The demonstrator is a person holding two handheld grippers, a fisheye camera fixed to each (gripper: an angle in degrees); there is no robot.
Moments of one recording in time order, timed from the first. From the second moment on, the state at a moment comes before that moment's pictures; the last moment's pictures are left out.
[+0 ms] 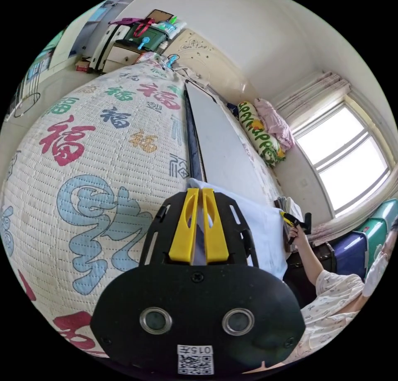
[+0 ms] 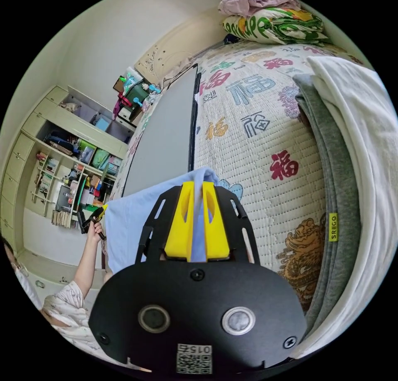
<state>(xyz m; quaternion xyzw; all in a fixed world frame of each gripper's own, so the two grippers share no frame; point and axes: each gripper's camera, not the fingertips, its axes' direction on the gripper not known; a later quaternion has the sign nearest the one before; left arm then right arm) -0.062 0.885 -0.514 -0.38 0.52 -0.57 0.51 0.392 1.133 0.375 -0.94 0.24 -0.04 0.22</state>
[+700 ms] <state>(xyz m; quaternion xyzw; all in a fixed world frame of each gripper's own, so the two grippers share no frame) -0.108 0.912 -0.543 -0.38 0.53 -0.55 0.52 0.144 0.932 0.142 -0.97 -0.17 -0.11 0.15</state>
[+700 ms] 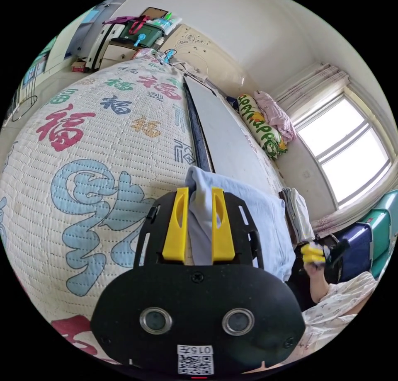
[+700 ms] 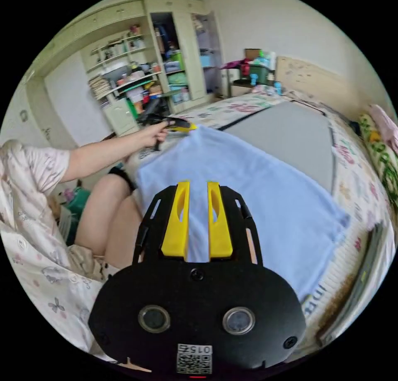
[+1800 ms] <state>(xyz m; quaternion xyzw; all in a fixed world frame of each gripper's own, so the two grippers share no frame) -0.430 0.691 -0.549 -0.29 0.58 -0.44 0.62 0.342 0.896 0.264 -0.97 0.08 -0.07 0.21</state>
